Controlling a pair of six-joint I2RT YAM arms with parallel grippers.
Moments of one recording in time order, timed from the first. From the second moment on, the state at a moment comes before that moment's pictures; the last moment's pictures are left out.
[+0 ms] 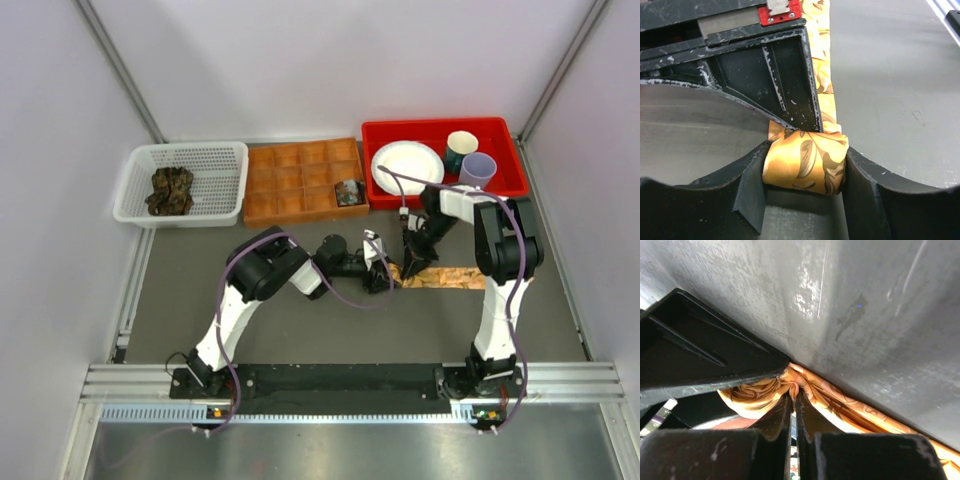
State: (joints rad) left arm -0.80 2.30 0.98 1.22 0.78 -0.04; right arm 0.20 2.06 1.33 -1.03 -0.56 0.04
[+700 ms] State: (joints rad) left arm -0.84 2.25 1.03 0.97 0.73 0.16; right arm 0.20 2.08 1.36 -1.06 -0.57 0.01
